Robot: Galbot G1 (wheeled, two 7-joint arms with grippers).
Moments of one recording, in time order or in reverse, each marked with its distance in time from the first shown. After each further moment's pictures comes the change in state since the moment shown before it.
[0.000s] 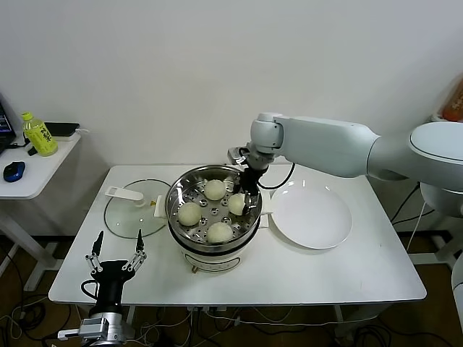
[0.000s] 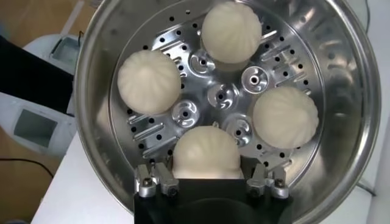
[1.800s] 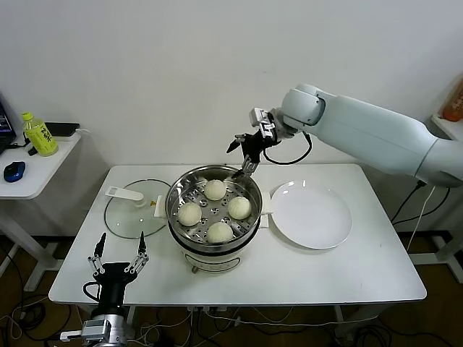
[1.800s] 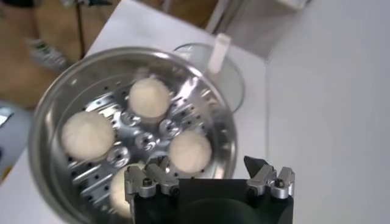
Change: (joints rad) left arm 0.012 0.003 0.012 -0.001 0.015 0.002 -0.002; right arm -0.049 -0.237 0.341 0.147 0.024 0.024 0.183
